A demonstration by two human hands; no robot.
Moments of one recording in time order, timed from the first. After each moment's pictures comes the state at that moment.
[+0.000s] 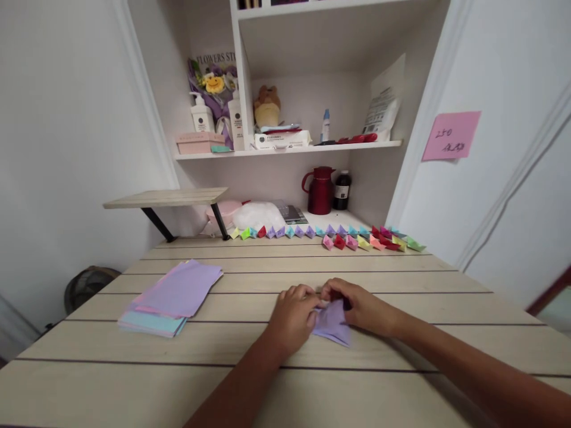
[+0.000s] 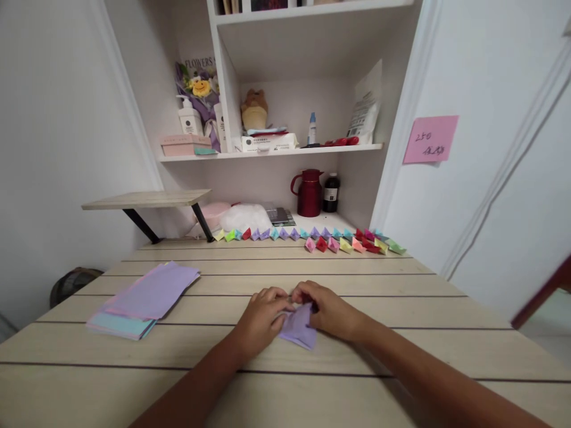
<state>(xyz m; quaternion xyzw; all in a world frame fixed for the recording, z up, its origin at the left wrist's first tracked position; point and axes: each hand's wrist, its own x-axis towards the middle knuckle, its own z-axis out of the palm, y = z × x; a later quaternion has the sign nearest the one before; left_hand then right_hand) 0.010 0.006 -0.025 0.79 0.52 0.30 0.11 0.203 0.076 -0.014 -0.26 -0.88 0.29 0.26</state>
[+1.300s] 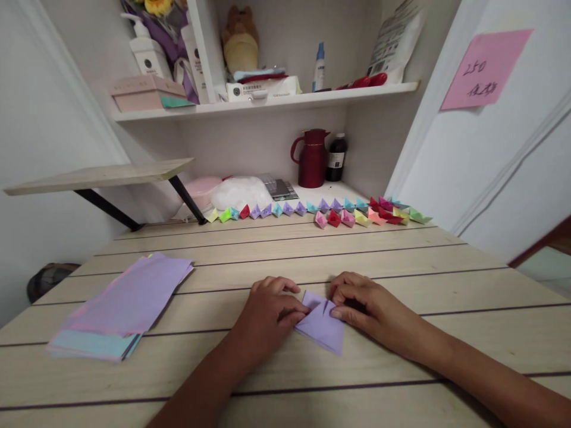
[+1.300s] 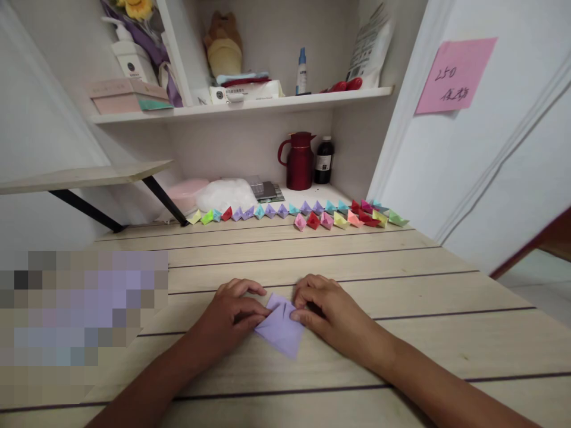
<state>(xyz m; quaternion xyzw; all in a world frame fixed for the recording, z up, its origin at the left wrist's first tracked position) -0.010 0.011 -0.014 0.80 0.52 0.26 0.17 0.225 0.063 -0.014 -0.31 -0.89 0.25 0.23</state>
